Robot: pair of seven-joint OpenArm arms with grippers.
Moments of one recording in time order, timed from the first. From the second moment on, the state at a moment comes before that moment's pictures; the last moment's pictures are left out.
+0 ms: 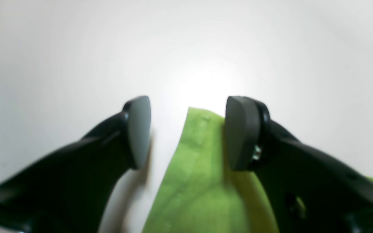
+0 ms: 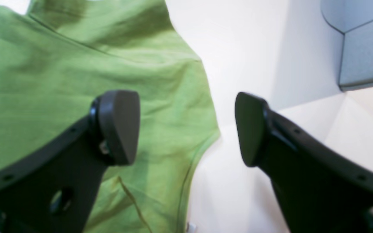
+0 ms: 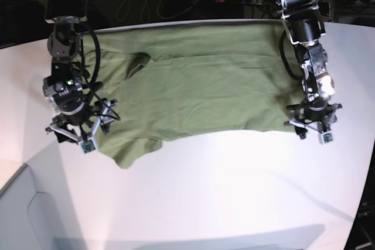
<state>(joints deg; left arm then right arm) -9.9 -13.9 -20.6 65.5 -5.7 -5.1 22.0 1.4 10.7 3.1 101.9 -2.9 20.9 -52.1</state>
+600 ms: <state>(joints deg) -10.5 -12.3 -20.7 62.0 -6.1 -5.4 20.7 3.0 10.9 3.1 101.7 -2.9 20.9 -52.3</state>
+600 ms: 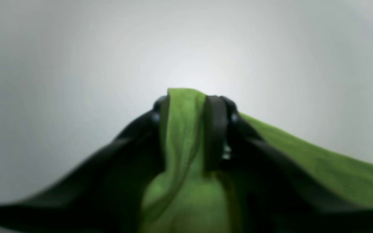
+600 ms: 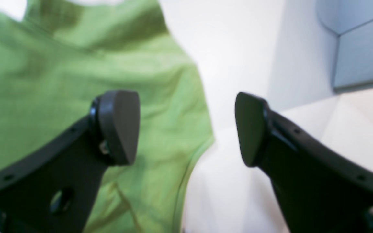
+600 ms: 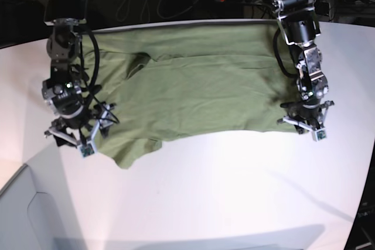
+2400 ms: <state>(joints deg) -5.1 -12.1 -20.6 70.2 -5.3 -5.4 23.5 15.7 9.3 3.5 68.0 -3.6 24.9 -28.1</state>
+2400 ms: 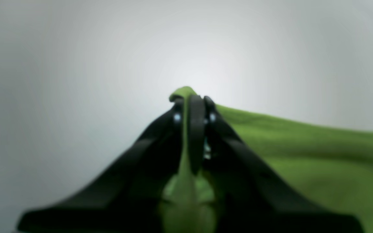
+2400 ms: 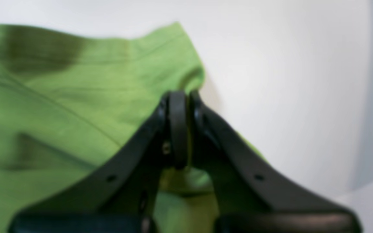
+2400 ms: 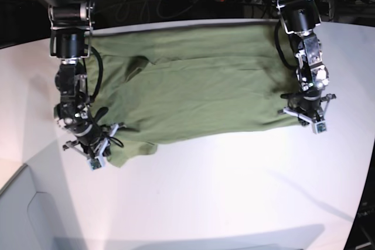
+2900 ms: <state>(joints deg) 3.0 -12.2 -20.7 86.0 -5.6 -5.4 22.9 3.7 9.3 3.5 91.6 -3.0 24.9 -32.2</state>
